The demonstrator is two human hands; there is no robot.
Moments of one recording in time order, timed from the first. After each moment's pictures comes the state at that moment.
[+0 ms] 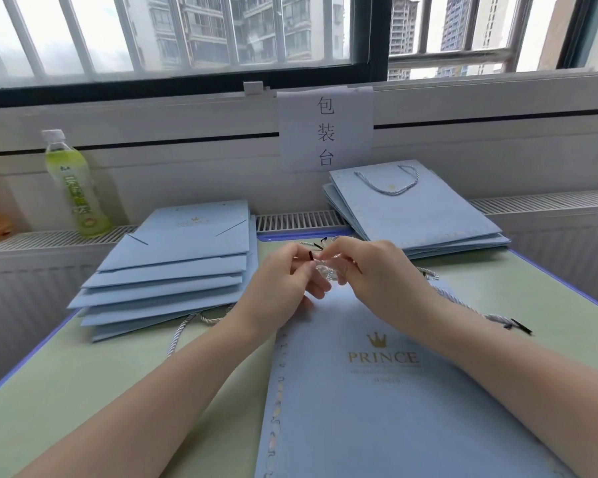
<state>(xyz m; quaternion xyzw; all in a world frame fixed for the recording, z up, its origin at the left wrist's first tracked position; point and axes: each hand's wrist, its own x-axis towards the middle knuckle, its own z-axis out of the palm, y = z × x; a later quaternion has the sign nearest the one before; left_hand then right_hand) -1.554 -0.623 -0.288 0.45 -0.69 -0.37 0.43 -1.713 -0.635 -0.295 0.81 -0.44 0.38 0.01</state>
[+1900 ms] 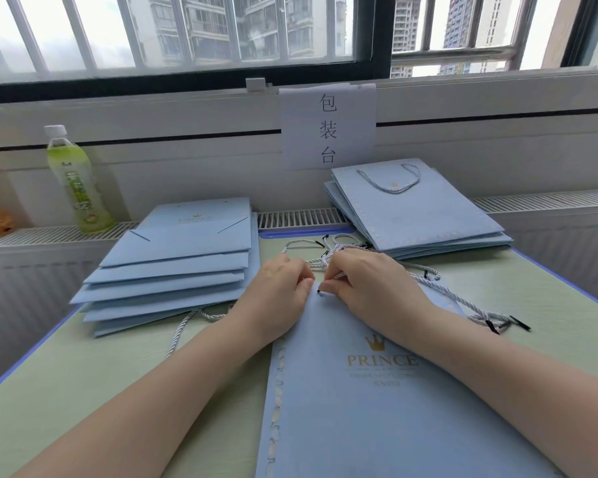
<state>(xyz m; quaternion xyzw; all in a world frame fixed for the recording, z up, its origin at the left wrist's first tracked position) -1.543 -0.643 -0.310 0.52 -0.80 -0.08 0.28 -1.704 -0.630 -0.300 0.82 -0.49 0.29 0.05</state>
